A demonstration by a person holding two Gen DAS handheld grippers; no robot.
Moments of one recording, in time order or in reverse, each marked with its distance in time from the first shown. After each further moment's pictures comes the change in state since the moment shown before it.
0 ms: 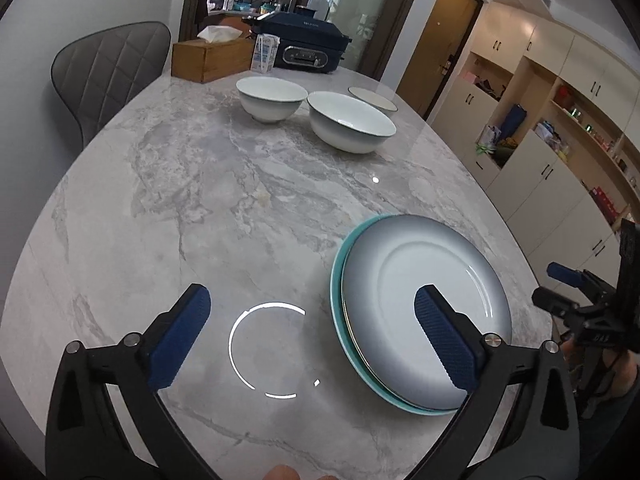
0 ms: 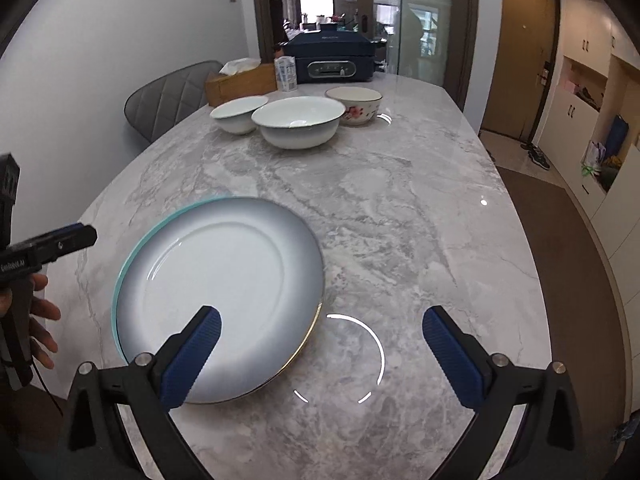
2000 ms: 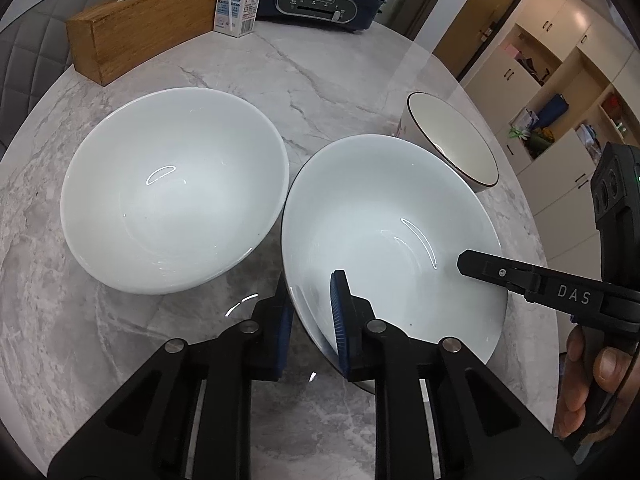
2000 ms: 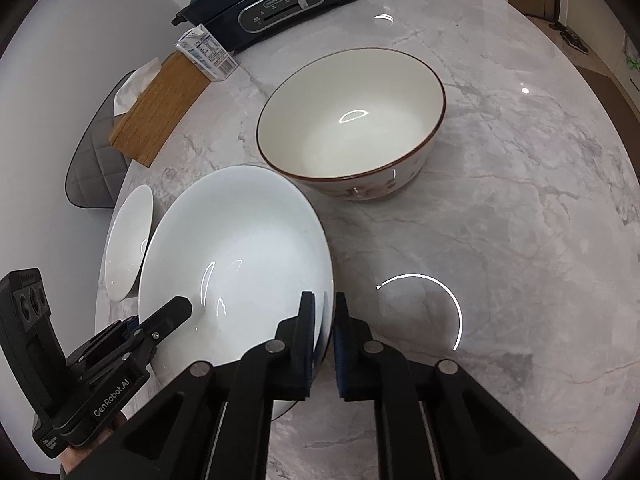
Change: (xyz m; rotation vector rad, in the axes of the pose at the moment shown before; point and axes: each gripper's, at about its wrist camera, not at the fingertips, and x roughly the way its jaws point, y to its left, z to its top) left arm 0.301 -0.005 0.236 -0.100 0.265 0.039; right arm 0.295 -0.057 0.255 0.279 0.357 0.212
